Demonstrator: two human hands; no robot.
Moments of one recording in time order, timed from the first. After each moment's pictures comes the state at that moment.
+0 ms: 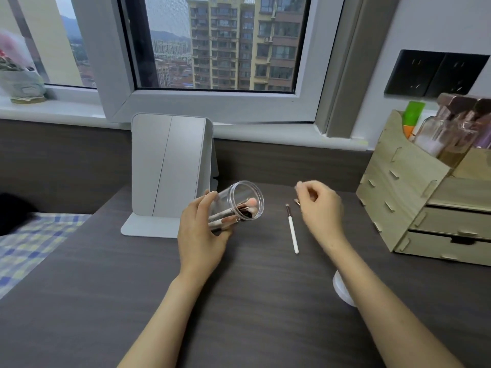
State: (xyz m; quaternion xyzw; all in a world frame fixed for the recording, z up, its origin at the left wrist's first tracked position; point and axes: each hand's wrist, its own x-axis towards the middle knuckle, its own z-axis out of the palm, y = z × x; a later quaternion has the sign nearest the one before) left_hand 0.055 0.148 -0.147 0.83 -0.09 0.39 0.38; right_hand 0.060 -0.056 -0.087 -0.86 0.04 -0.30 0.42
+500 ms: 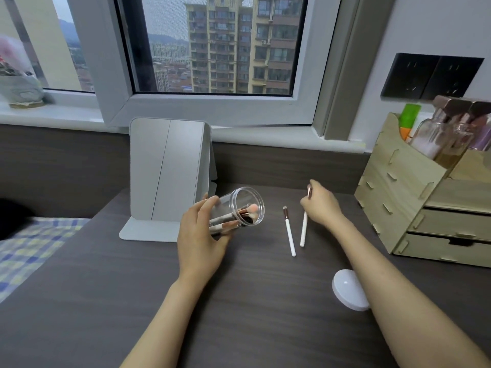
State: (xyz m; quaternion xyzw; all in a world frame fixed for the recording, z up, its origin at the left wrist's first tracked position) left_hand 0.055 0.148 -0.148 0.83 -0.11 0.40 0.37; right_hand 0.119 -0.095 -0.097 -0.95 0.11 -0.11 0.27
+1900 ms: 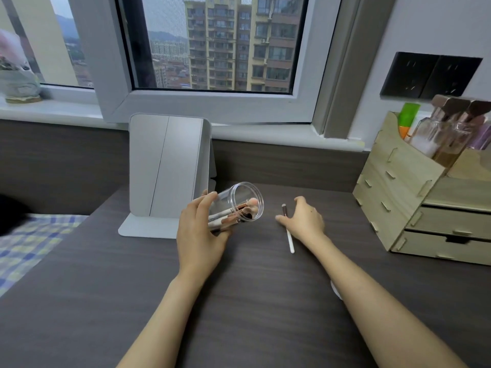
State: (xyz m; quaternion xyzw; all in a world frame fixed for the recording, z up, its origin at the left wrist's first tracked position) left_hand 0.054 0.146 -0.147 0.83 -0.09 0.39 0.38; right_hand 0.092 -0.055 -0.118 -0.96 0.16 -0.05 0.23
